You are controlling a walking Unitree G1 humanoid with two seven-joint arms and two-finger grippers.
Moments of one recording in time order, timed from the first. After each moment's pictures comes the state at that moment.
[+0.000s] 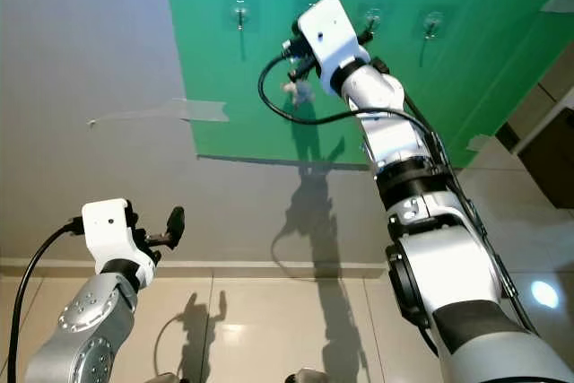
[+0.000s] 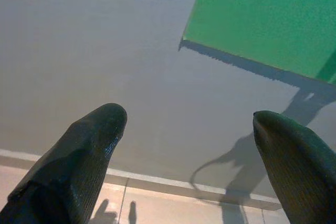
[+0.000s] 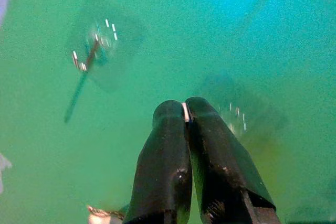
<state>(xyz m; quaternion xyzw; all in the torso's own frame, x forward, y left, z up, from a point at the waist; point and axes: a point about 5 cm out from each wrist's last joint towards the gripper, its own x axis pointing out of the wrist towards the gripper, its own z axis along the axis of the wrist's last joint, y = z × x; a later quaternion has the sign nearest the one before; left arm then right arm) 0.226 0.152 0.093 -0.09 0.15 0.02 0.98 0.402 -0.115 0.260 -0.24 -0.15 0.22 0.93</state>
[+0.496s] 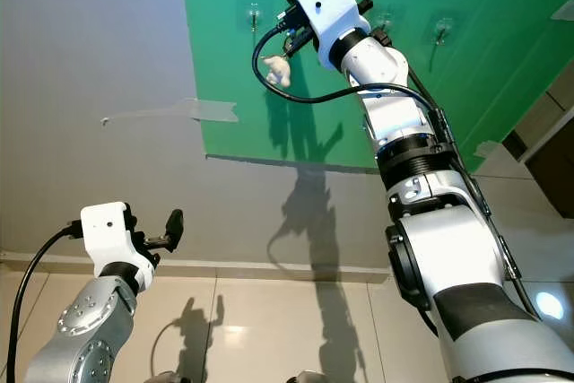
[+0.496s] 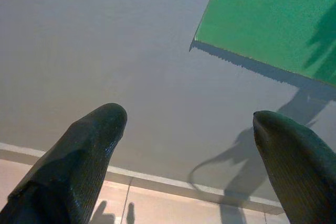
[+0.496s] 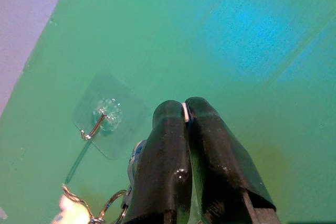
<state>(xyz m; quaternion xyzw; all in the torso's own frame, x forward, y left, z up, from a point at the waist) 0.225 0.152 0.092 -0.09 0.15 0.02 0.98 0.406 -0.111 0.288 -0.25 -0.19 0.22 0.92</state>
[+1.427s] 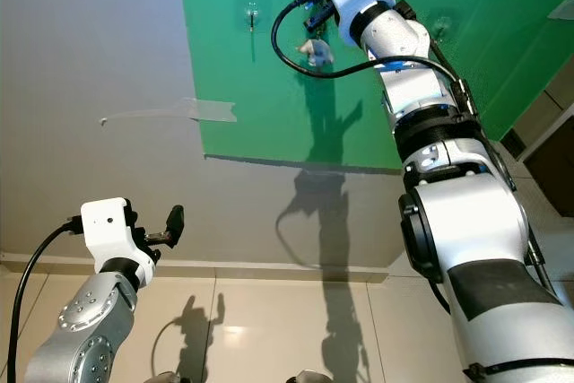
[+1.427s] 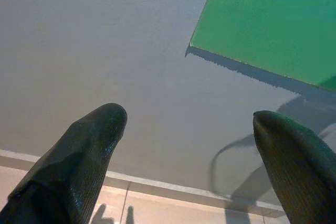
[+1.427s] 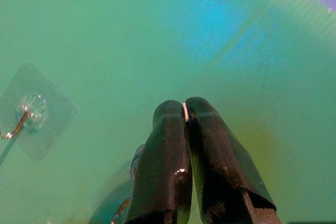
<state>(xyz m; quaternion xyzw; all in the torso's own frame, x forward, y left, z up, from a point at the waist) 0.228 0.152 0.095 -0.09 0.14 0.02 0.99 0.416 -0.132 0.314 -0.29 -0.19 0.17 0.92</state>
